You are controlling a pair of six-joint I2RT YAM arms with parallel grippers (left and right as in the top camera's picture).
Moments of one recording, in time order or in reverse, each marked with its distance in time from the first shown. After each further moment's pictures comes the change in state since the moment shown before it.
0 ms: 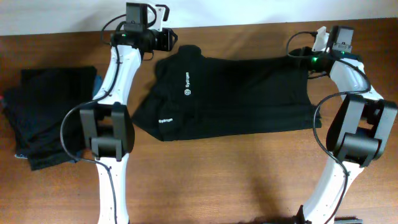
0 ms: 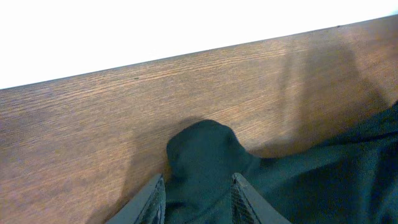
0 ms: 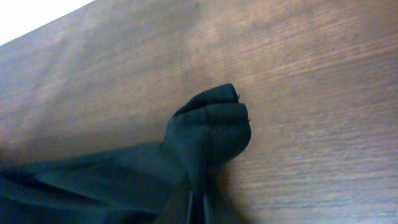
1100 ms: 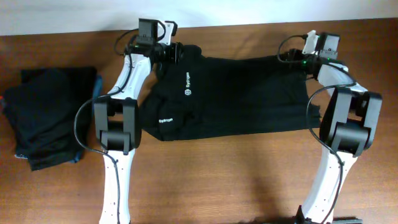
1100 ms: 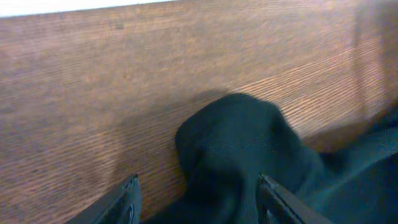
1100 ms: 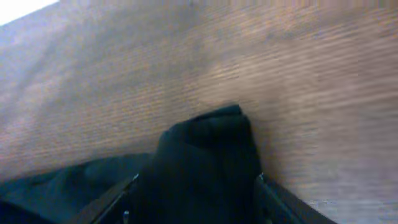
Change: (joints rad) left arm -0.021 0.150 0.000 0.101 0.003 0.008; right arm 0.034 0.141 0.001 0.215 0.022 -0.004
